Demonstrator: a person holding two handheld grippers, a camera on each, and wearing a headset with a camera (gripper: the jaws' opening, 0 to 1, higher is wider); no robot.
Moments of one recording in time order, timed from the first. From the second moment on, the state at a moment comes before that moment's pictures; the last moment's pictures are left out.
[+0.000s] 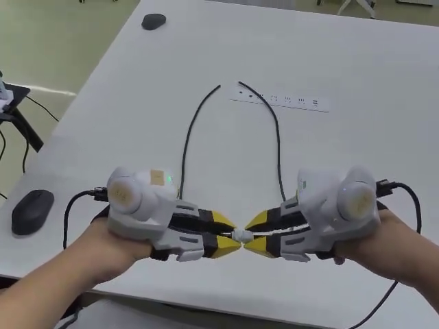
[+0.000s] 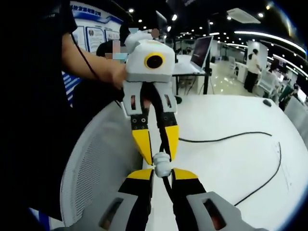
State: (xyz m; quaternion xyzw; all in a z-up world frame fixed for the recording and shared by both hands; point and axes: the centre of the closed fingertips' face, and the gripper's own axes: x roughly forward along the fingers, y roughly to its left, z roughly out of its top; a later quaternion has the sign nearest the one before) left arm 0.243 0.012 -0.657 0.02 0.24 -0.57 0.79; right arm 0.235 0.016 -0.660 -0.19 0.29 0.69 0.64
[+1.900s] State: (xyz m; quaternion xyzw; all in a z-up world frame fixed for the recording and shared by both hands) left arm 0.233 0.013 -0.657 -0.01 0.27 -0.58 0.77; right arm 0.222 0.021 -0.653 -0.10 0.24 0.75 0.61
